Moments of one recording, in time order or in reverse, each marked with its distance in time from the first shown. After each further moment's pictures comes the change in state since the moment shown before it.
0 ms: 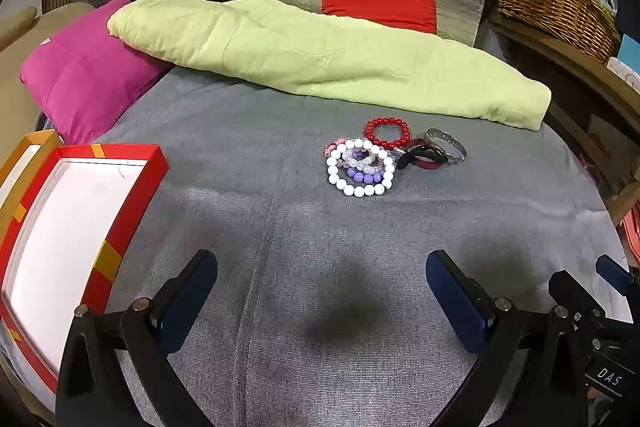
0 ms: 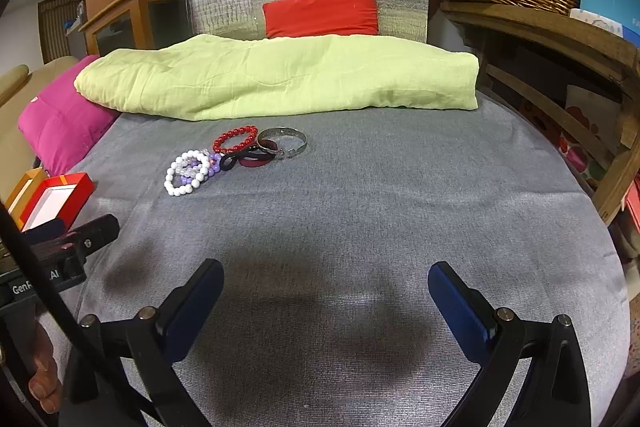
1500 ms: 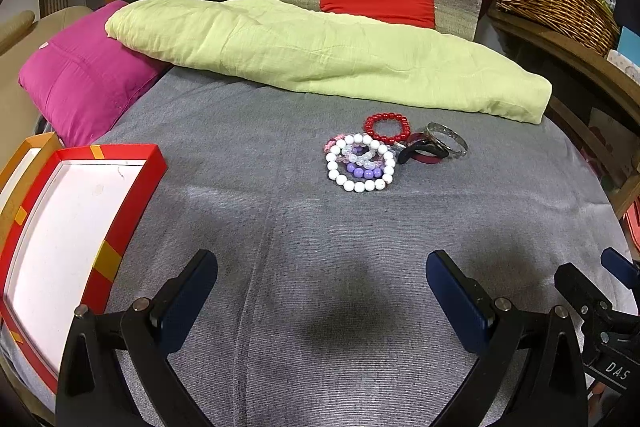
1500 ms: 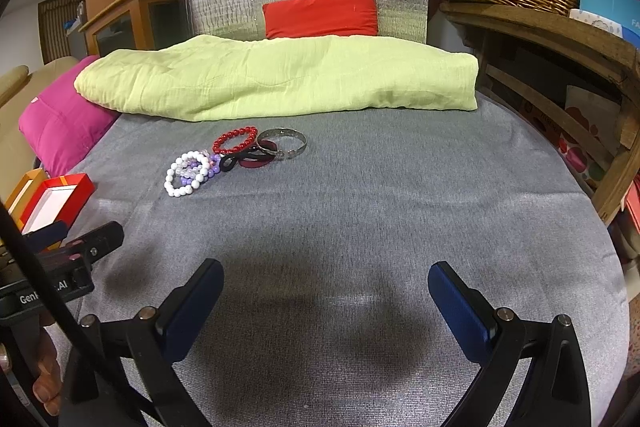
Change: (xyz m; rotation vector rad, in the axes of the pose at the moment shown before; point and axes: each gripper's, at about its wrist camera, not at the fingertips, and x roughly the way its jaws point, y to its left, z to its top) left arm 0.001 0.001 -0.002 0.007 0.004 0.010; right arm -0.002 -0.001 0.001 0.000 0.003 -0.003
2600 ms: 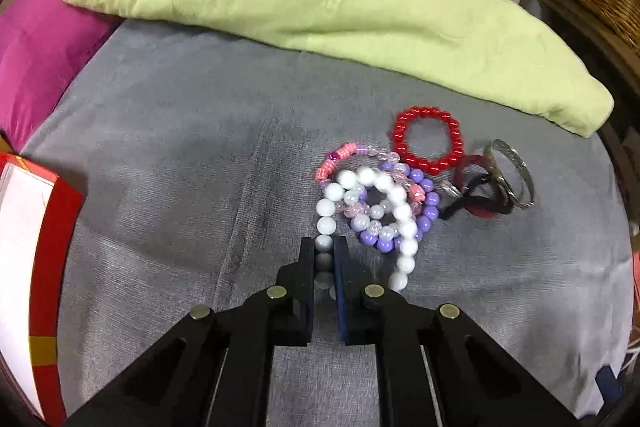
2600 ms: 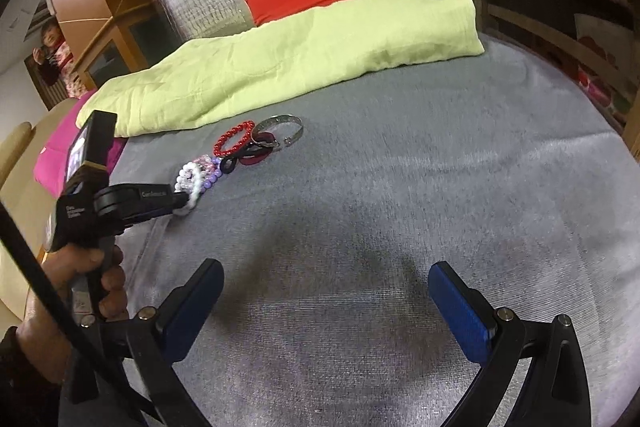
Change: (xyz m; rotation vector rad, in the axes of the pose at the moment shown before) left arm 0.115 -0.006 0.068 -0.075 0.236 -0.028; right arm 0.022 -0.033 0.008 0.197 0.118 0.150
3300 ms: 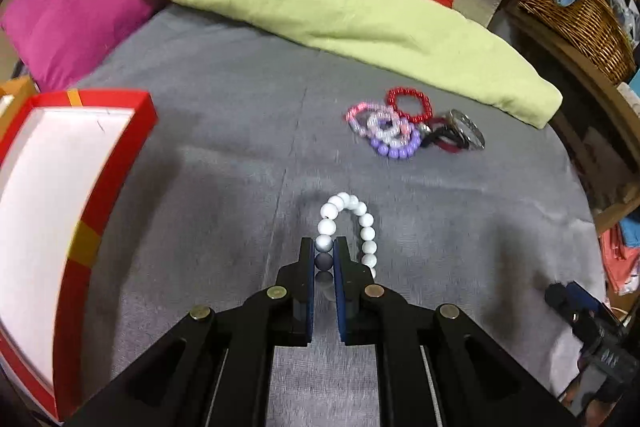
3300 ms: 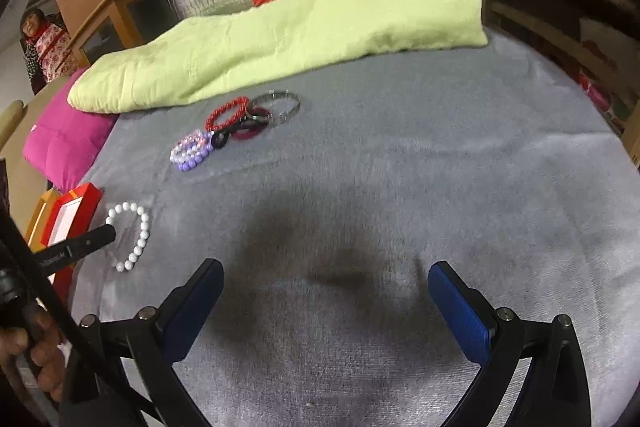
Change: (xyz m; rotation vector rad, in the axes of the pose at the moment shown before) left arm -0.066 0.047 -0.071 -0.027 -0.044 -0.103; right arm 0.012 0.003 -0.004 -0.027 0.071 -0.024
